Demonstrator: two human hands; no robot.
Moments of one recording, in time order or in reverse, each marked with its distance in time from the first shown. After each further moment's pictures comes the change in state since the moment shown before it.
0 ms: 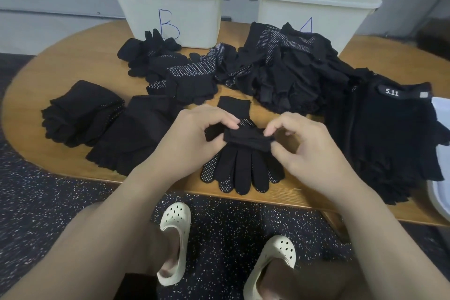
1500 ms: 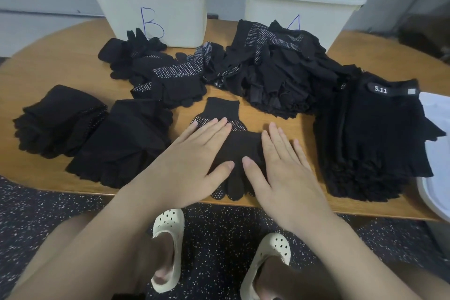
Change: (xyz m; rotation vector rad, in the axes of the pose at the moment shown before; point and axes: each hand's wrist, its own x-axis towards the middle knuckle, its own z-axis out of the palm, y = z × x) left_hand -0.016 0.010 0.008 0.515 -0.503 -0.093; right_hand -0.032 -0.026 0.036 -0.460 -0.230 0.361
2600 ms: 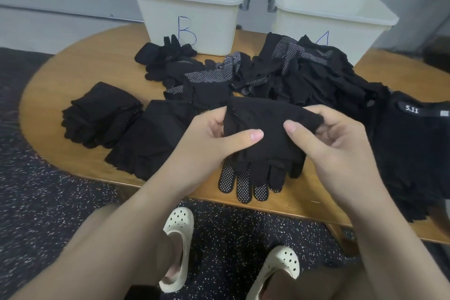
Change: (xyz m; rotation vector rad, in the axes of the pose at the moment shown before) left_hand -0.005 0.014 -0.035 -1.435 0.335 -0.138; right_hand 0.019 -0.016 -0.057 1.127 0.264 -0.172
